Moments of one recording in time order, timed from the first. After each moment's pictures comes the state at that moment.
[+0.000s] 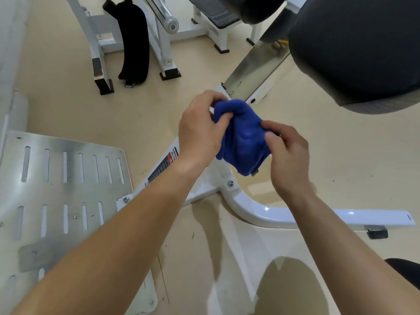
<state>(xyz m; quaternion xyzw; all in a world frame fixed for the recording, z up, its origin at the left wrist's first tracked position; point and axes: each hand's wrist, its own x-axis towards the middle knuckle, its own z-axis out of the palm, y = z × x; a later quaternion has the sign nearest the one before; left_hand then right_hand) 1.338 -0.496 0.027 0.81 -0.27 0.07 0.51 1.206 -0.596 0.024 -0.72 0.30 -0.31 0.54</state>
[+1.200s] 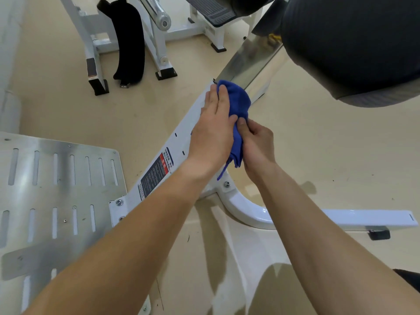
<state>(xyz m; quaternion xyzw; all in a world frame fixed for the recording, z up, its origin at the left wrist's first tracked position) 1.325 -0.530 0.008 0.87 -0.33 0.02 0.36 1.261 -0.612 -0.016 -0.62 0.30 -0.22 0.69</state>
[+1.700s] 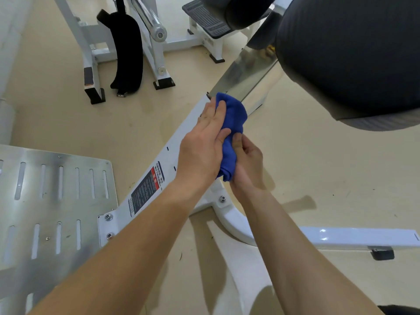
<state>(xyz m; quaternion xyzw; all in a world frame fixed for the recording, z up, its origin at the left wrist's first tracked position) 1.330 -0.529 -0.004 0.81 -0.33 0.06 0.47 1.274 -0.609 -0.042 -0.55 0.24 -0.26 0.76</state>
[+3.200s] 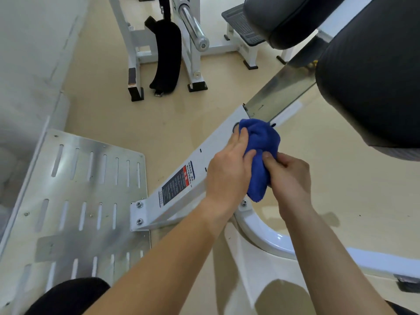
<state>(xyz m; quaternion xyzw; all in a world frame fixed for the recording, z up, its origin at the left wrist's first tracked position) 1.305 -0.512 0.000 0.85 -0.26 0.03 0.45 1.240 -0.611 0.007 -0.69 0.37 -0.17 0.60</state>
